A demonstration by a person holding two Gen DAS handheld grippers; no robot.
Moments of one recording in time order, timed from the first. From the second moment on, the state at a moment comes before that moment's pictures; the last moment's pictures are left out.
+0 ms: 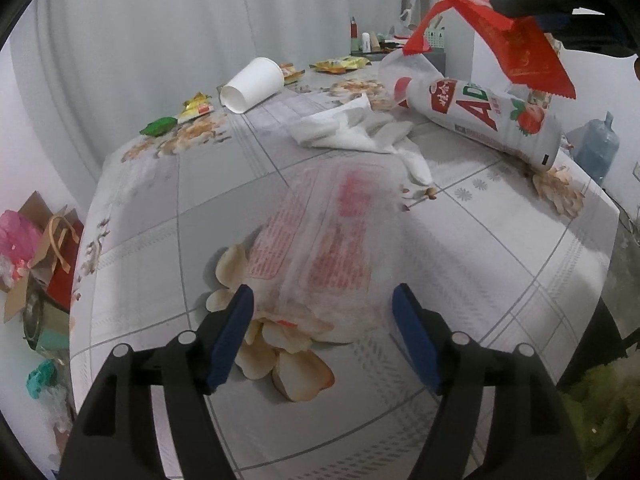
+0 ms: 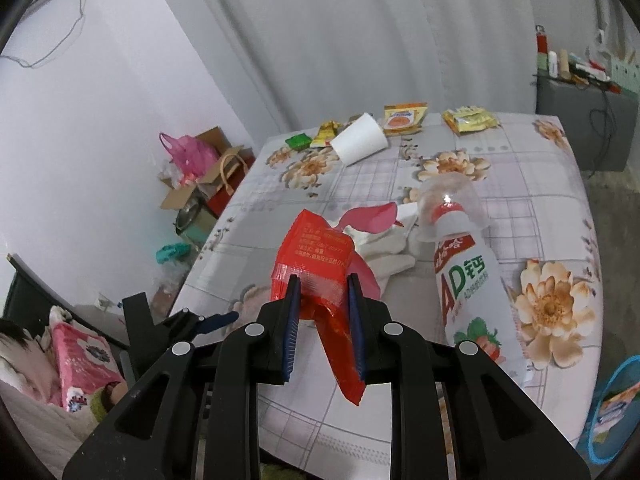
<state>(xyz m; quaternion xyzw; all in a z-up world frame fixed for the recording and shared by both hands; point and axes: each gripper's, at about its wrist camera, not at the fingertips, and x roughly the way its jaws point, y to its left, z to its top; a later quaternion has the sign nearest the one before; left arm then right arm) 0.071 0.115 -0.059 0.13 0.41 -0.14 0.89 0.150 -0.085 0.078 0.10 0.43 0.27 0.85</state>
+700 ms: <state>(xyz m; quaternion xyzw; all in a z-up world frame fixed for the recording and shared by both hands) 0.081 0.132 -0.058 0.06 0.42 -0.15 0.89 0.140 -0.086 0.074 0.12 0.43 0.28 0.85</state>
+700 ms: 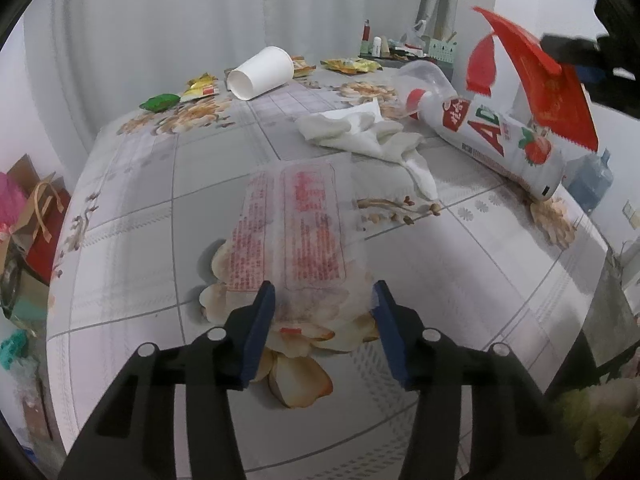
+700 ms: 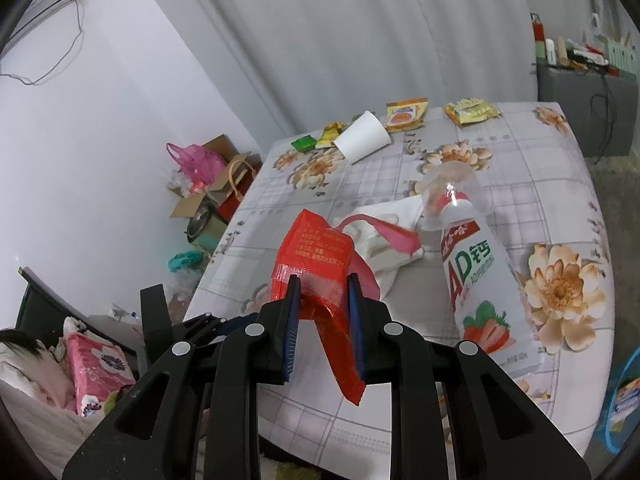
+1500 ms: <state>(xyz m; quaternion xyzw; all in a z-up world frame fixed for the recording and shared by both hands) 0.062 0.117 0.040 0.03 0.31 -0.18 0.93 0.097 -0.178 0.104 0.22 0.35 0.25 0.88</state>
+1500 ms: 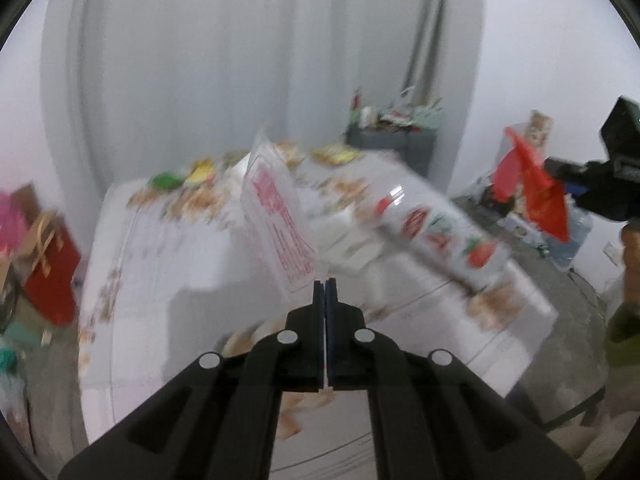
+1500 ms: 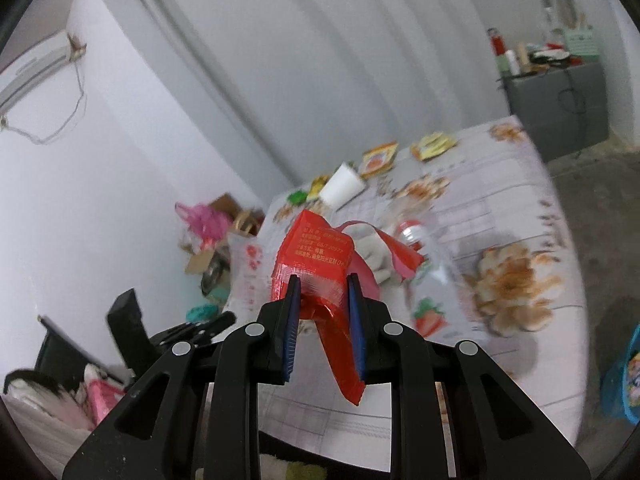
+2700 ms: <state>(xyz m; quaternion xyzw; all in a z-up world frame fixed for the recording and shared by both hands) 0.057 -0.440 -0.080 0.14 0.43 -0.57 0.69 -0.062 -0.551 -0.084 0.56 0.26 -0.18 0.76</state>
